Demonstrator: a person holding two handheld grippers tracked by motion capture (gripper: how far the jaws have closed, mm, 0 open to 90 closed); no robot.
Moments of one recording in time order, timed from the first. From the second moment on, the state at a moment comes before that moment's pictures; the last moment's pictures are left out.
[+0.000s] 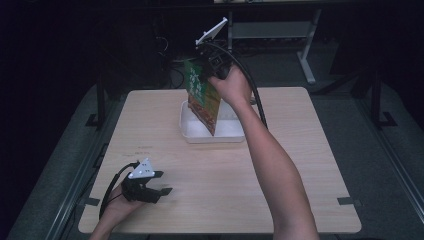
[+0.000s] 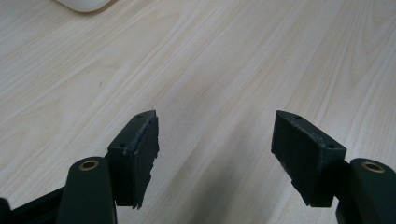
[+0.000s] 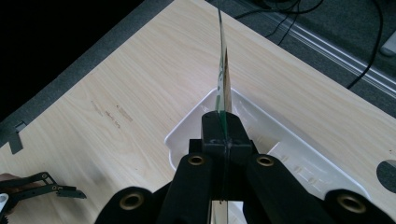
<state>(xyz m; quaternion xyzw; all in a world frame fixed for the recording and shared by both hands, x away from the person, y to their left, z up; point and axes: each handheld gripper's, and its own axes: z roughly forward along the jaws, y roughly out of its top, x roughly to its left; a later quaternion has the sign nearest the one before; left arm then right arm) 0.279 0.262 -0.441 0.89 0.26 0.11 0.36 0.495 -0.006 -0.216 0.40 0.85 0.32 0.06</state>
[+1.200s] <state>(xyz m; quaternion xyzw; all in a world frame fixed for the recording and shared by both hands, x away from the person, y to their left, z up) 0.279 0.262 -0.440 0.89 0.26 0.11 0.37 0.503 0.009 -0.237 0.41 0.86 0.30 0.05</state>
